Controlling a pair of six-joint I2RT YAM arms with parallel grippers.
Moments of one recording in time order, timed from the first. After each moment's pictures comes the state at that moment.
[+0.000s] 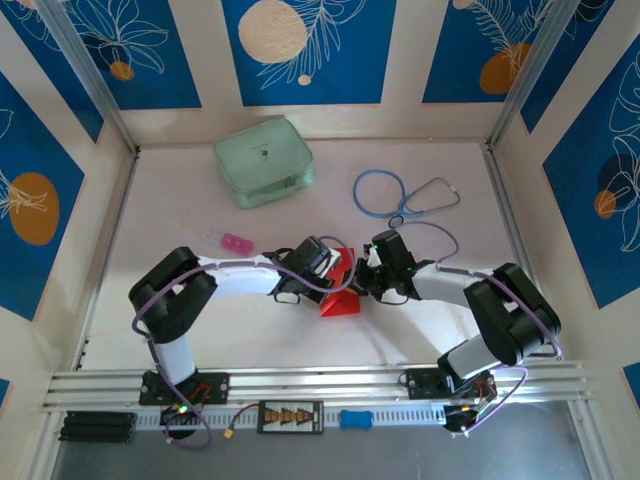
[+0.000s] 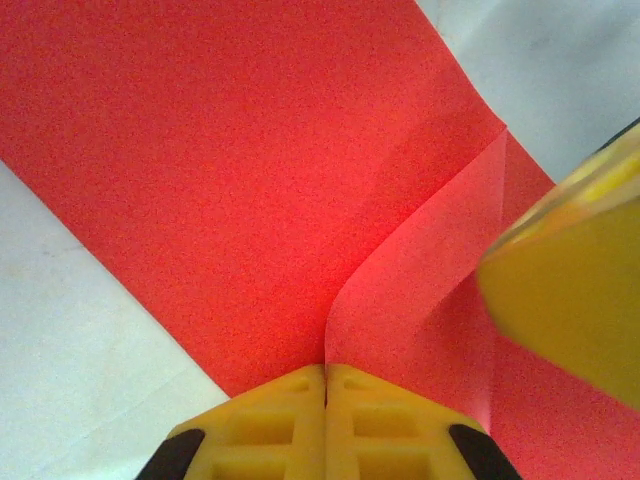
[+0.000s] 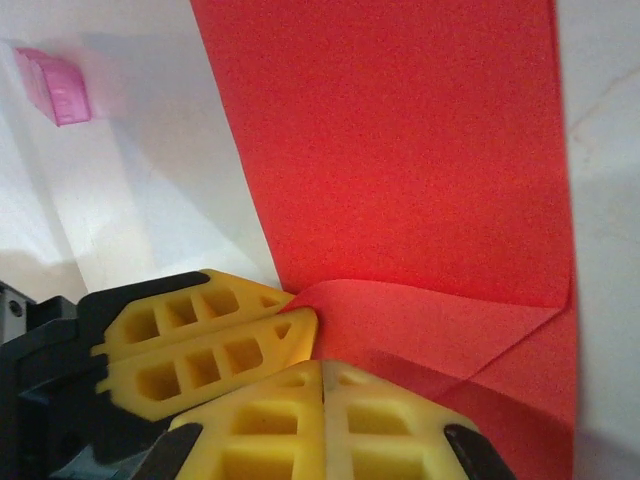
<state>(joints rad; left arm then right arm) -0.88 1.79 0.97 -0.22 0.12 -0.31 0.52 1.50 0.56 0.03 -0.53 1.00</state>
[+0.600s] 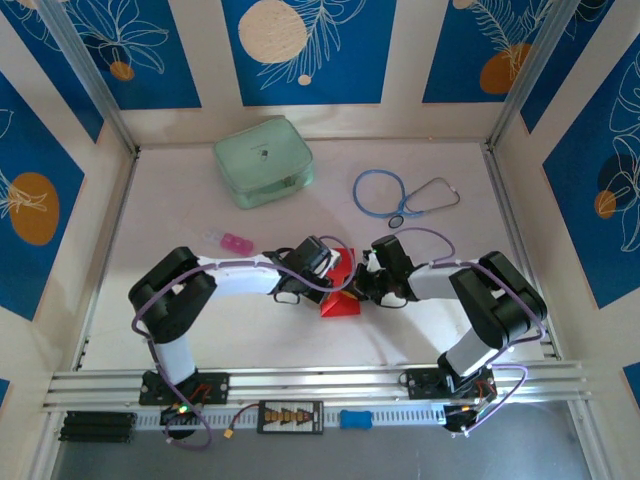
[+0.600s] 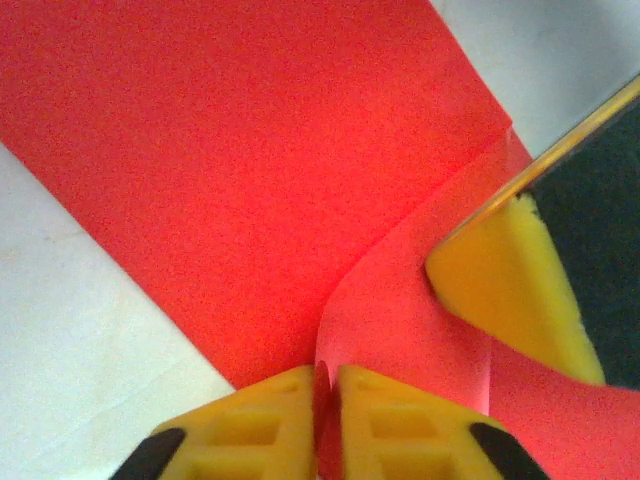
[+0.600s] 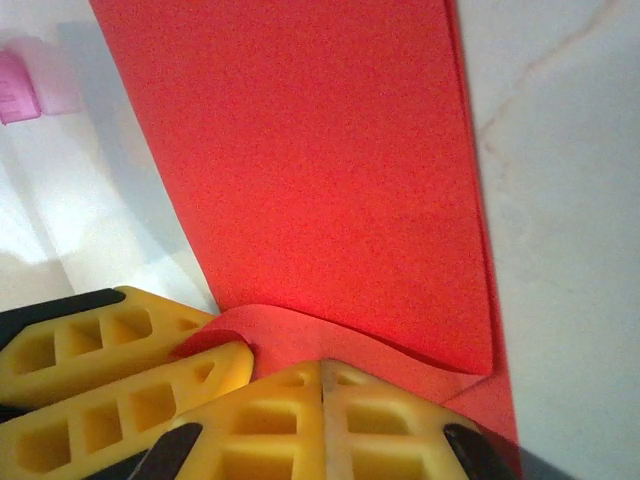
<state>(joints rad) -0.88 1.78 0.98 -0.26 0.12 -0.32 0.50 1.59 0.52 0.13 -0.56 0.99</state>
